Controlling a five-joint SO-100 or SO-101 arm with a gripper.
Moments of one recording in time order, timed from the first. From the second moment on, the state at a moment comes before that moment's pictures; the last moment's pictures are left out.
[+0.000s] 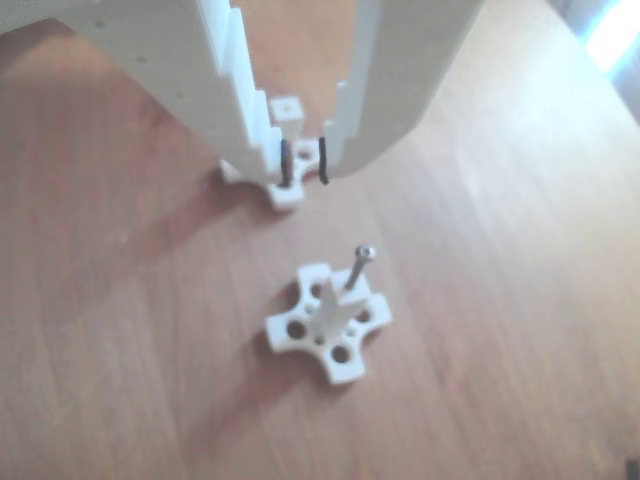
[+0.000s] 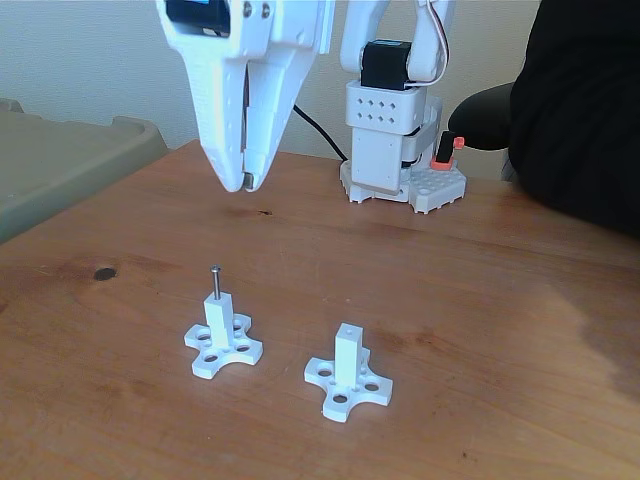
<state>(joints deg) 8.0 111.1 105.6 75.6 0.5</state>
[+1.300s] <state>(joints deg) 7.1 94.4 99.0 72.0 0.5</state>
